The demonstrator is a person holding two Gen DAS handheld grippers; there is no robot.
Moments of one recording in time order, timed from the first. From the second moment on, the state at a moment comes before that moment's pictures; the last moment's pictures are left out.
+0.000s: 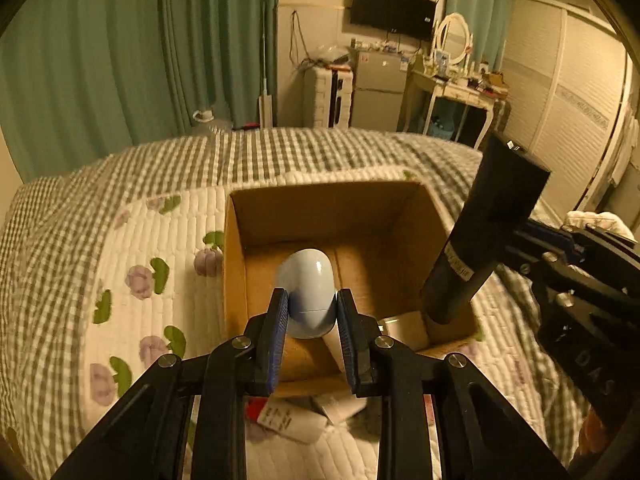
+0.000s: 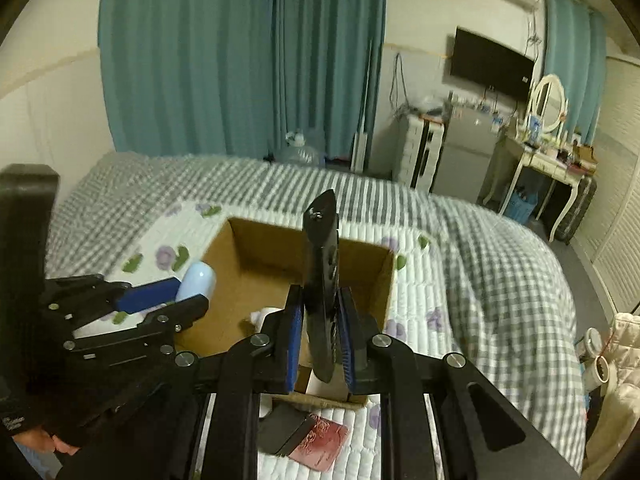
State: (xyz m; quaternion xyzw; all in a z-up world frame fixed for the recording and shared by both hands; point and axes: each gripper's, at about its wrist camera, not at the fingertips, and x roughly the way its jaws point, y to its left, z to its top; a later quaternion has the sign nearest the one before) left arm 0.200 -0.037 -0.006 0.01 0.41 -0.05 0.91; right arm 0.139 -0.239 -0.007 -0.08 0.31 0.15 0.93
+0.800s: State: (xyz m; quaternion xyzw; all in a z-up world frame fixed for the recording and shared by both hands) left arm 0.213 -0.032 -0.015 0.03 0.38 -0.02 0.92; right arm 0.209 -0.254 -0.035 -0.04 0.34 0.14 0.93
